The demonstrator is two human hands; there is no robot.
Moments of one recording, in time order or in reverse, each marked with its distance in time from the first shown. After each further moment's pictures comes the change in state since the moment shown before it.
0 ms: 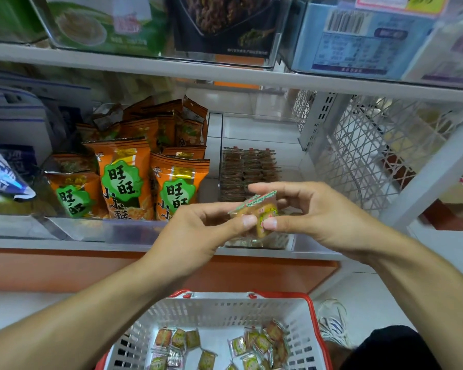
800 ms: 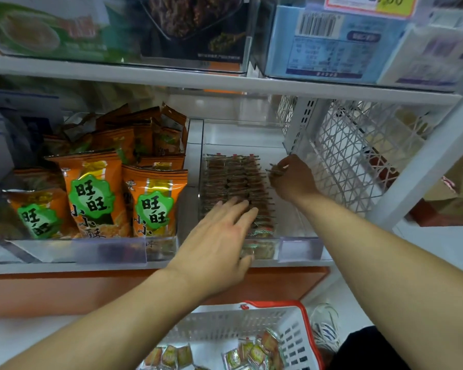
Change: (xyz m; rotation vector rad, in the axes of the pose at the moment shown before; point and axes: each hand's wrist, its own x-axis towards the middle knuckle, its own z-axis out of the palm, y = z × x) left_hand 0.046 -0.032 0.034 1.287 -0.112 0.388; right_hand 0.118 0.092 -0.070 -0.566 0.722 0.314
